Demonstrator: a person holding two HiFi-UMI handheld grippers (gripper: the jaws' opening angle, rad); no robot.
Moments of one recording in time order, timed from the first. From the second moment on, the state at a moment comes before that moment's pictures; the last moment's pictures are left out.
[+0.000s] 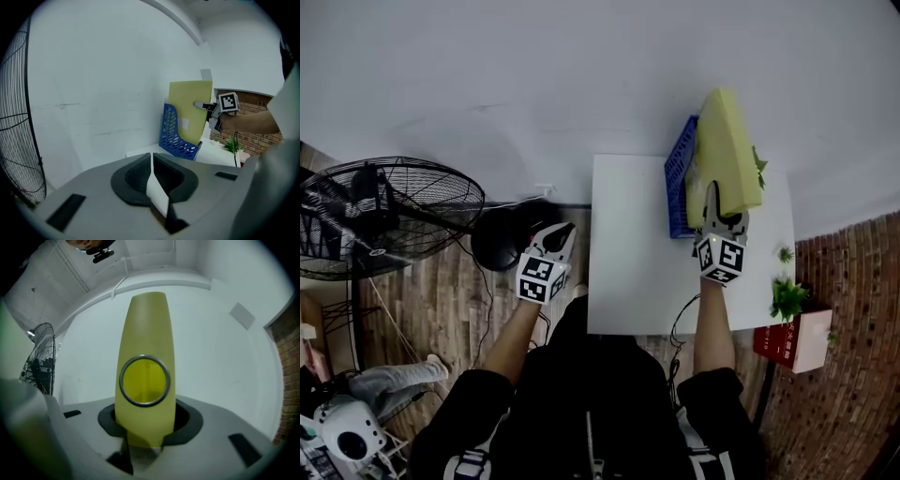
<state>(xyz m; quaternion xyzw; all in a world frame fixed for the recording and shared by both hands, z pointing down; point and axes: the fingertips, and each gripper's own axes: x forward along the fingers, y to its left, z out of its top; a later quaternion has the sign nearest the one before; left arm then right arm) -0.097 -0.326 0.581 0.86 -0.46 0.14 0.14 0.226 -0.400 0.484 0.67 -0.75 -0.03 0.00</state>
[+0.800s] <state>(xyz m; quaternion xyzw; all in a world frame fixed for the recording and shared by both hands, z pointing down) -0.107 -0.321 0.595 0.85 -0.49 0.15 0.16 0.226 -0.405 0.553 0.67 -0.74 0.01 0.01</state>
